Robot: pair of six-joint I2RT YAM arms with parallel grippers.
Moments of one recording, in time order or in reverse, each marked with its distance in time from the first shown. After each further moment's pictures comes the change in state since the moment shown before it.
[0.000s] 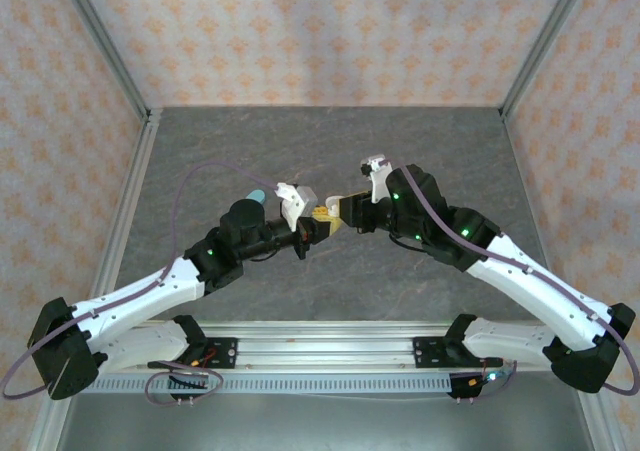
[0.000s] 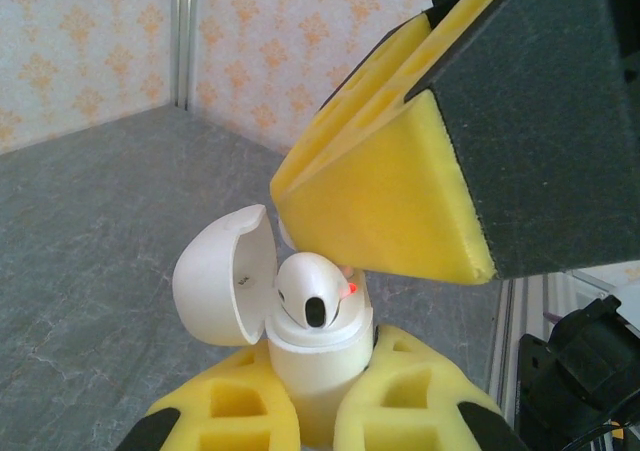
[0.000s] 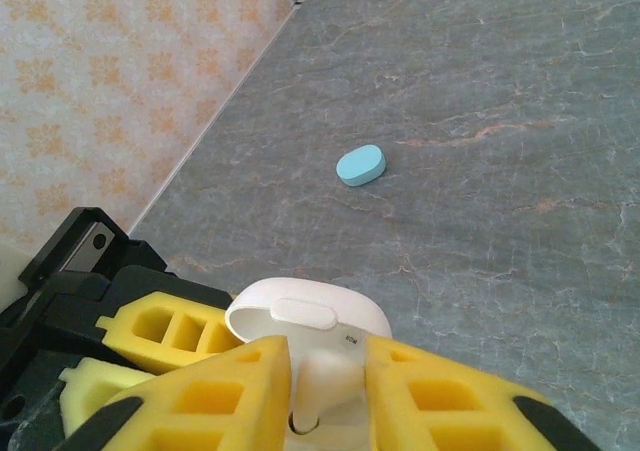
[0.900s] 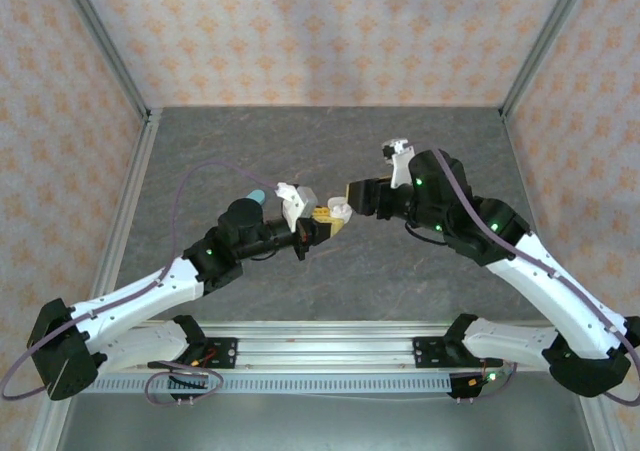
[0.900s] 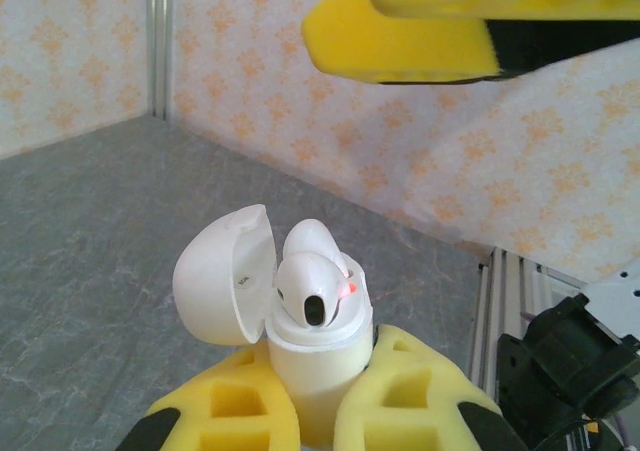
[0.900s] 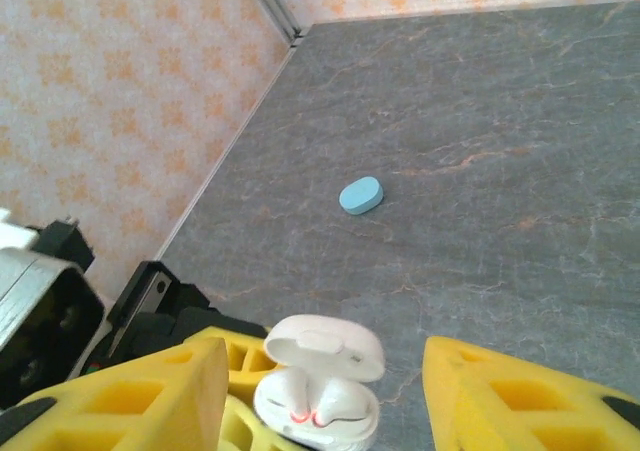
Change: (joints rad) left arm 0.000 -0.009 0.007 0.010 0.055 -0.003; right arm -0.069 -0.009 0.182 -0.163 -0.002 0.061
